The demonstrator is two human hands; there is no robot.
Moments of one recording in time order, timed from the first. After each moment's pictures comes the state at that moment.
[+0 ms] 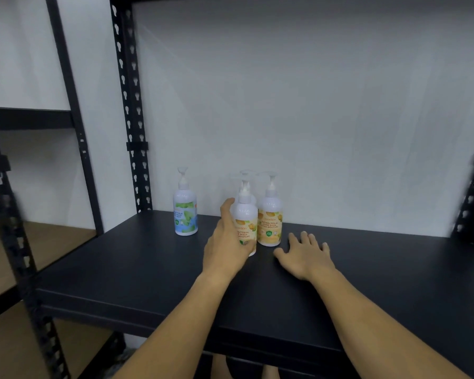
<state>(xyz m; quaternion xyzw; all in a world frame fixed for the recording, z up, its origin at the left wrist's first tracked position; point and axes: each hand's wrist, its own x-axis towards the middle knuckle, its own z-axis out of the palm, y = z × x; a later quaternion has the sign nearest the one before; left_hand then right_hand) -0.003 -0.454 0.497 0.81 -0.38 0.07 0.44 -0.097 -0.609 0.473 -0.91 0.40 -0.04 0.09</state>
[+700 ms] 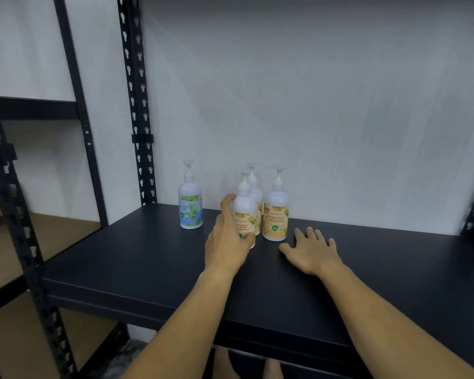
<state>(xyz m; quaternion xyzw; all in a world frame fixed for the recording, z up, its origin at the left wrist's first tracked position) 0.009 -0.454 0.487 0.80 -0.36 0.10 0.47 -0.097 -0.612 0.472 -0.91 0.40 -0.03 0.09</state>
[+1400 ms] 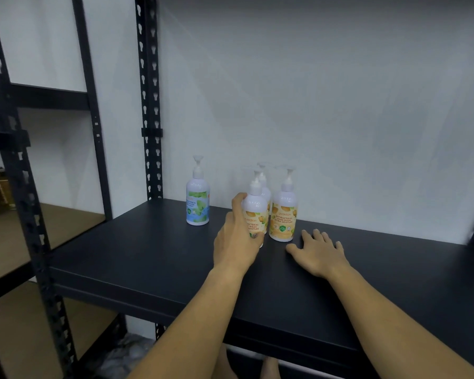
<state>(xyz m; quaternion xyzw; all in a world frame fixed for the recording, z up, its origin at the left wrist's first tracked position) 0.009 -0.455 0.482 0.79 -0.37 0.11 0.47 -0.097 -0.611 0.471 -0.91 0.40 -0.04 0.09</state>
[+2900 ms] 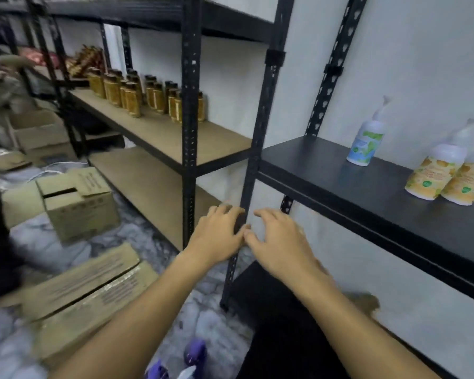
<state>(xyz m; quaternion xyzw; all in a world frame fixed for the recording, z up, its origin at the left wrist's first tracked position) 0.013 -0.080 0.377 0.93 -0.24 0.10 0.26 -0.068 -0.213 0.419 -0.98 0.02 -0.15 0.17</state>
